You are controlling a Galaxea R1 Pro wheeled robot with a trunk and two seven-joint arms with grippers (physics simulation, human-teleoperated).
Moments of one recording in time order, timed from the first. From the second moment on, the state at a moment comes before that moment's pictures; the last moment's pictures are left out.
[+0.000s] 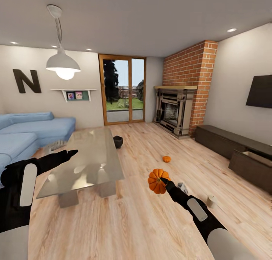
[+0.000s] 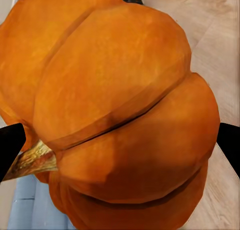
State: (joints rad) left arm -0.59 0.13 0.32 -1.58 0.34 1.04 -0.09; right arm -0.63 -0.03 0.01 -0.54 -1.00 0.32 0.26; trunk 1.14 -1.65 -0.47
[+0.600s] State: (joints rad) left arm -0.59 0.13 0.32 -1.58 0.34 1.04 -0.09; right arm -0.63 -0.03 0.01 -0.54 -1.00 0.32 0.26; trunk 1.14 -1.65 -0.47
